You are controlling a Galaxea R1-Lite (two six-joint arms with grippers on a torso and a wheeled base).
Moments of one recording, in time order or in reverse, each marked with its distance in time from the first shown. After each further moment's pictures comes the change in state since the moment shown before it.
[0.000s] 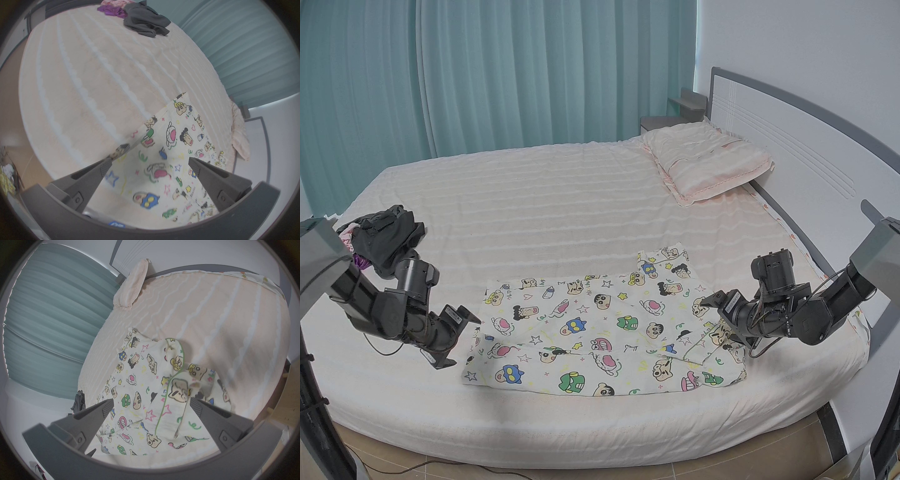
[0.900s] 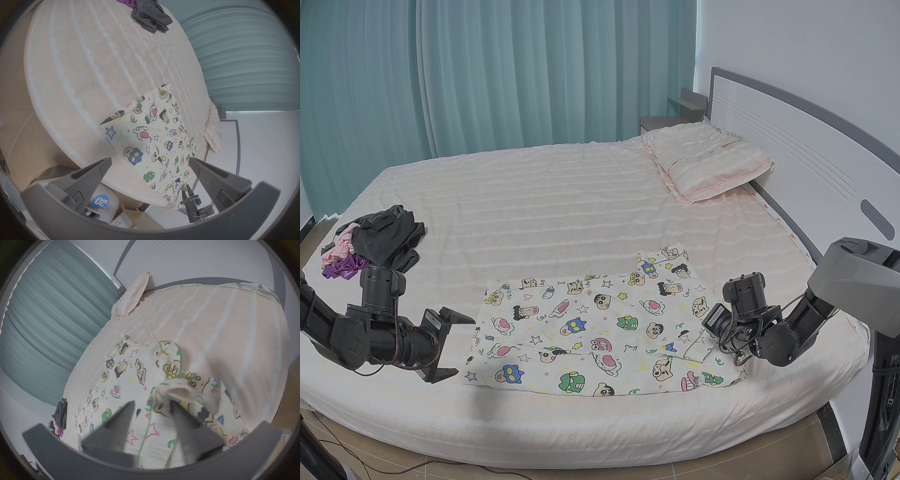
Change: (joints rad) left arm 0.010 -0.267 0.282 -0.155 -0.209 -0.120; right arm 0.070 0.180 -0.019 -0.187 -0.270 -0.027
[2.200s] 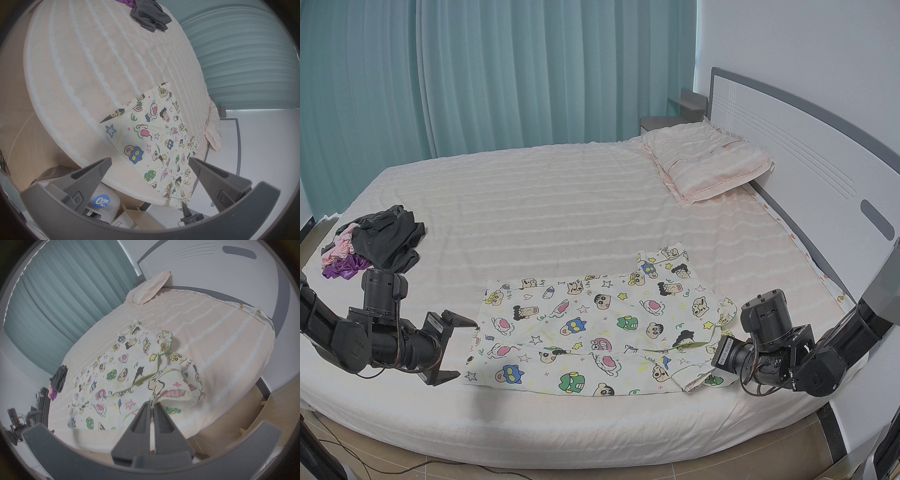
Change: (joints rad) left arm -0.010 0.003 0.016 -0.019 0.003 0.002; right arm 0.128 -0.301 0.291 0.104 -0.011 -0.151
